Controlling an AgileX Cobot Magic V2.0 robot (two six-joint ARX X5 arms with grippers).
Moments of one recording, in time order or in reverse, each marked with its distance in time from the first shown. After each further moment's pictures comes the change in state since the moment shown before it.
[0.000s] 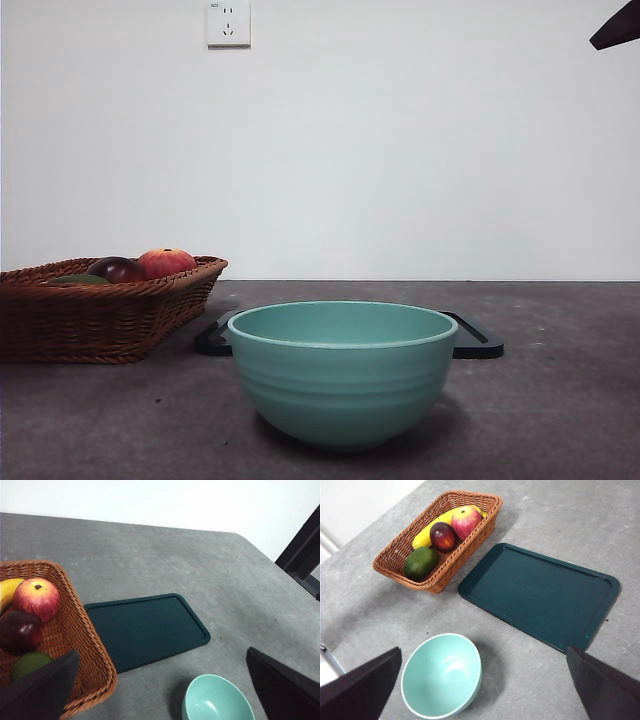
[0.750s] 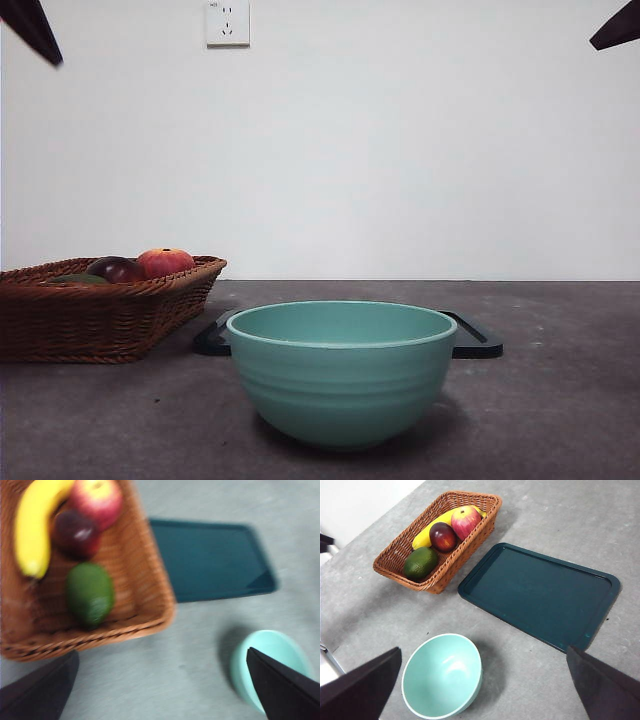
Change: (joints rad) left arm 0.001 0.298 0.117 -0.255 -0.183 -0.004; right arm 0.000 0.000 0.000 0.000 -0.001 0.008
